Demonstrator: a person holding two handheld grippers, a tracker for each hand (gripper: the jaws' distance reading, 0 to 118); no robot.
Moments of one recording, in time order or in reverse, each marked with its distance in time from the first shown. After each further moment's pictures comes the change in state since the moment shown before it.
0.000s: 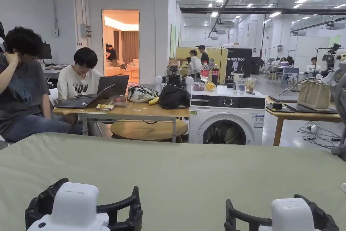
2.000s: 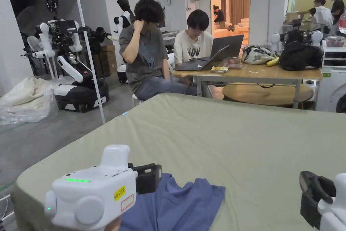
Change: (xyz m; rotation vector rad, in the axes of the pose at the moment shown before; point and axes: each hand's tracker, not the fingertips) left arm -0.216 -0.069 -0.040 -0.541 0.081 0.217; right arm -0.114 -0.029 -0.062 -0.178 0.421 -0.138
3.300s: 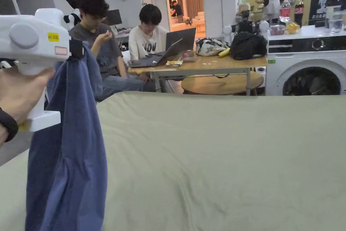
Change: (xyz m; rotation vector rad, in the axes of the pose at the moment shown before) left arm 0.033 0.291 -0.022 0.198 0.122 -0.252; right arm 0.121 -0.036 0.098 -0.123 -0.201 -0.178
